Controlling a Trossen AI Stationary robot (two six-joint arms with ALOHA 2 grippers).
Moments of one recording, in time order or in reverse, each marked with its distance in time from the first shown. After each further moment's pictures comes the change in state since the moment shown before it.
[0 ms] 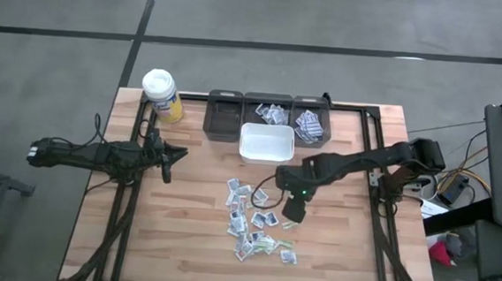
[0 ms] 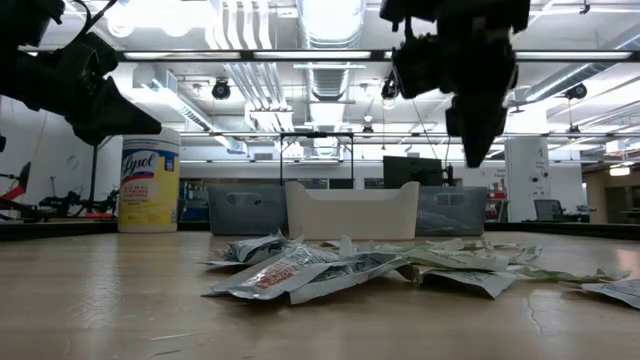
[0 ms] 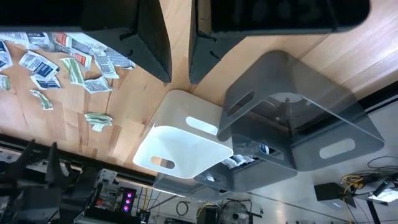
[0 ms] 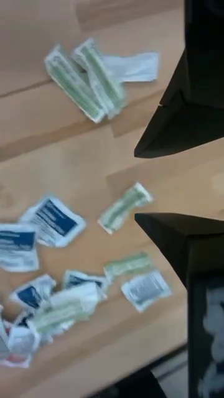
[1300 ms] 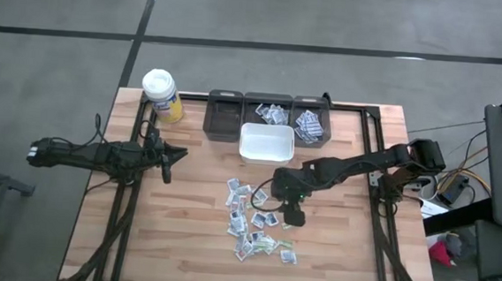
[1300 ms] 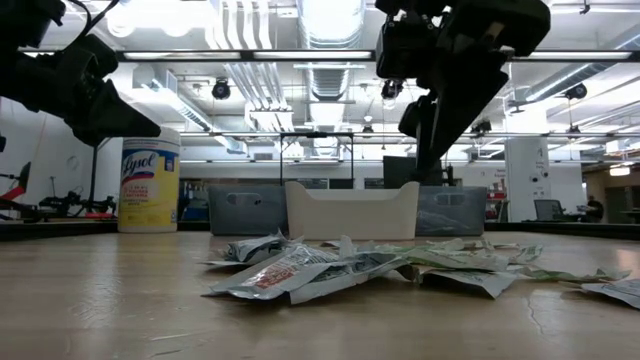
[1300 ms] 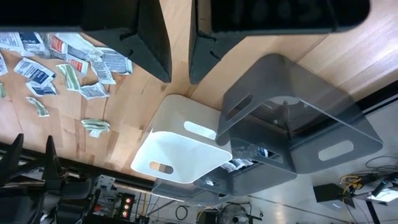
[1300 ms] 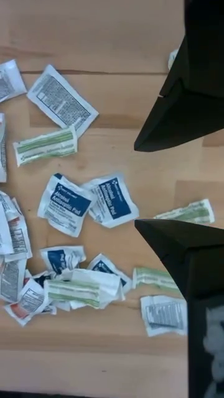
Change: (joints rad) left arm 0.000 0.000 0.000 -0.019 -0.001 0.012; right arm 0.018 0.000 -0.079 0.279 0.030 -0.365
